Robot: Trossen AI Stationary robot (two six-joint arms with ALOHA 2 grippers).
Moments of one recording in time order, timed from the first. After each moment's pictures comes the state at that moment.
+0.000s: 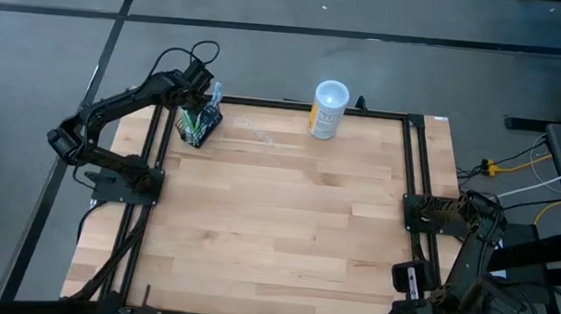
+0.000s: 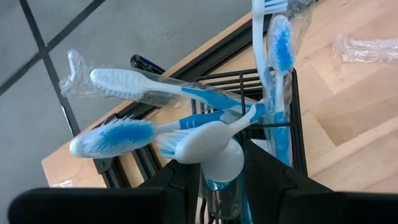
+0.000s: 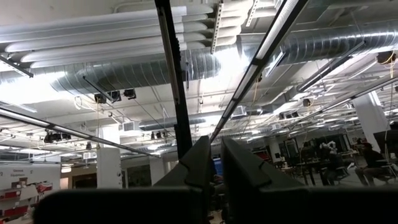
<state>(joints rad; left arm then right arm) 0.91 1.32 0.97 -0.83 -0.33 -0.03 1.09 1.86 1.83 1.12 0.84 -0.73</state>
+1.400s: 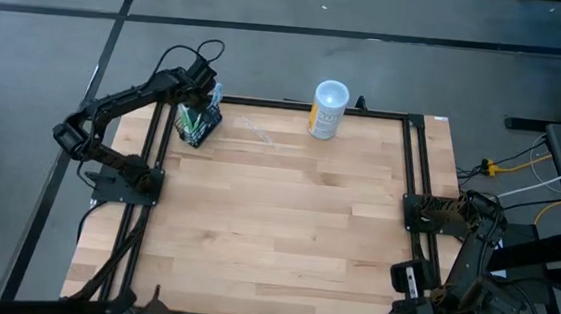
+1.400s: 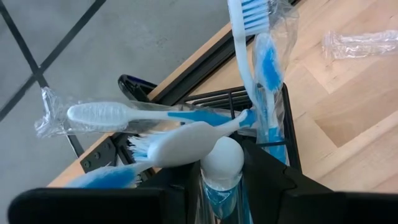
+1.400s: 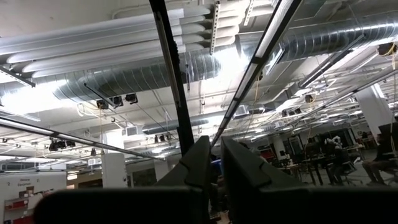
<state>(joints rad) 0.92 1.40 0.99 -0.80 -0.26 0.08 1.09 1.86 1.83 1.14 0.84 -0.70</state>
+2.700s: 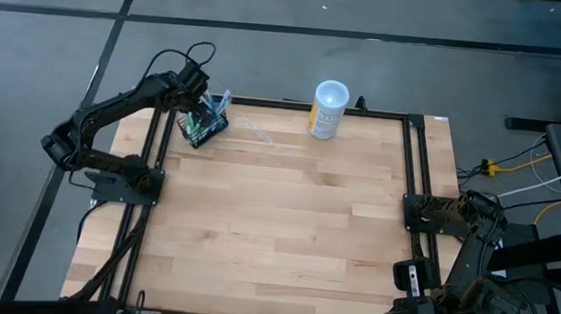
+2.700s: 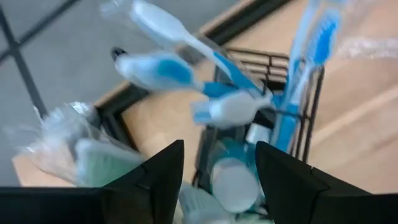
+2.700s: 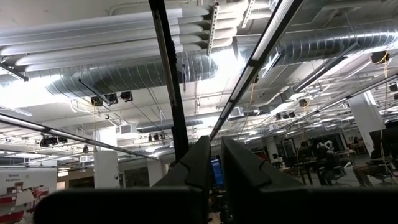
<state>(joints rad) 0.91 1.24 0.97 -0.85 -0.23 -0.06 1.09 1.86 1.83 1.15 0.85 -0.75</state>
